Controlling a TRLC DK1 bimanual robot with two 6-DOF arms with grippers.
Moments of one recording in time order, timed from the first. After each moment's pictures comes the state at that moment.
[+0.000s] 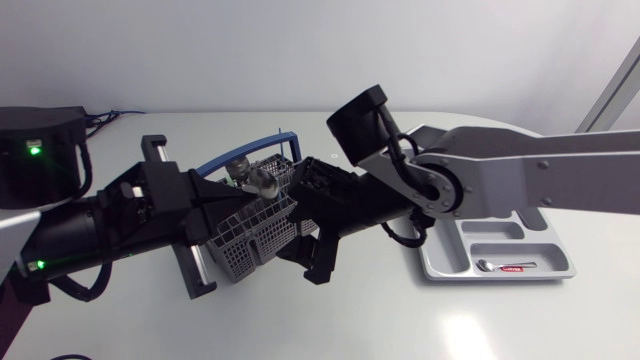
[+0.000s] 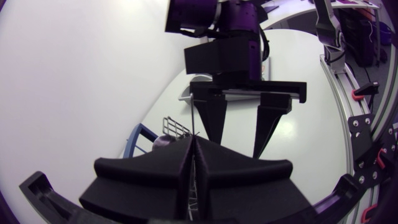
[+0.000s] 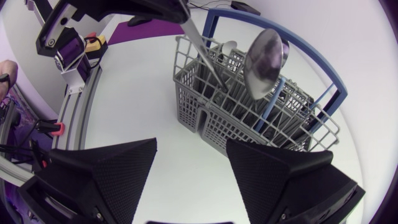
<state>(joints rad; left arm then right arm) -0.56 0.95 0.63 -0.10 0.27 0.73 0.76 1.62 1.05 -0.29 -0.39 -0.48</state>
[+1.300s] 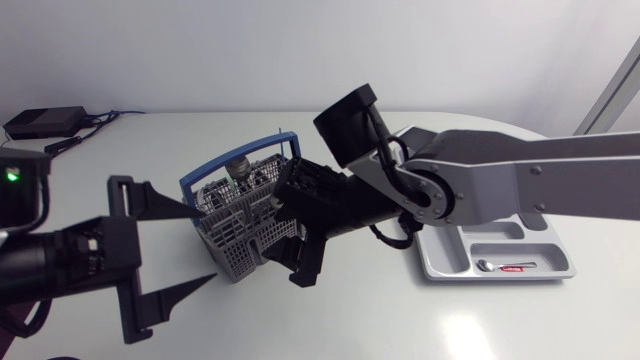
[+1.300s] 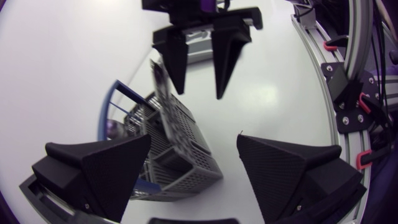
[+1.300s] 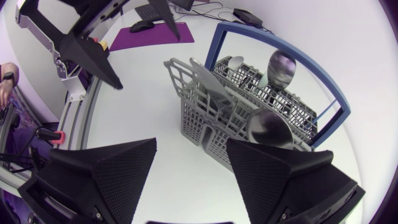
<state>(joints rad) -0.32 0.79 0.57 -0.48 0.44 1.00 0.80 1.62 1.06 -0.23 -0.38 -0.45</state>
